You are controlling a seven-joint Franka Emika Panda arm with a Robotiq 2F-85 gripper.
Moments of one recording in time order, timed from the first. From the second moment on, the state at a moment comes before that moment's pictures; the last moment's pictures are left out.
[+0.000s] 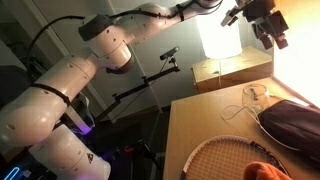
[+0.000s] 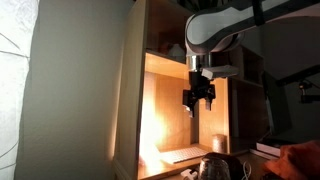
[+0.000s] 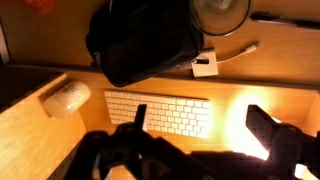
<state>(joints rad) -2.40 -1.29 1.69 -1.06 0.97 1.75 0.06</state>
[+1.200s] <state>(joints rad) -2.45 -1.32 1.85 -0.87 0.87 1.76 -0.61</state>
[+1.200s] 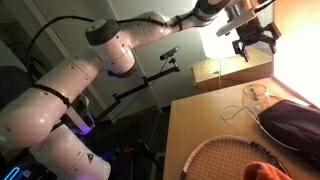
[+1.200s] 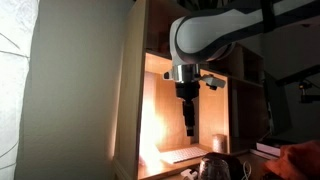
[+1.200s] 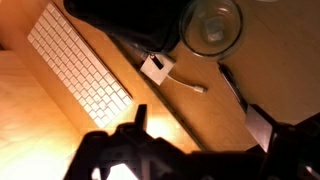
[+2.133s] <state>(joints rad) -2.51 -1.41 1.92 -0.77 0.88 1.76 -0.97</state>
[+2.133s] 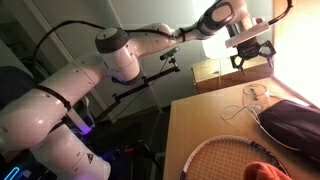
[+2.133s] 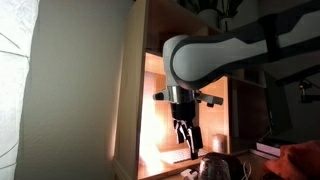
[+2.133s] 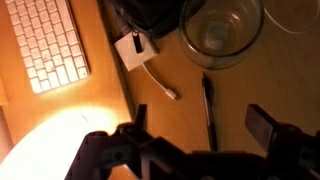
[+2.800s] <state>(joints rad) -2.53 -1.40 1.93 -0.75 0.90 1.77 -1.02</state>
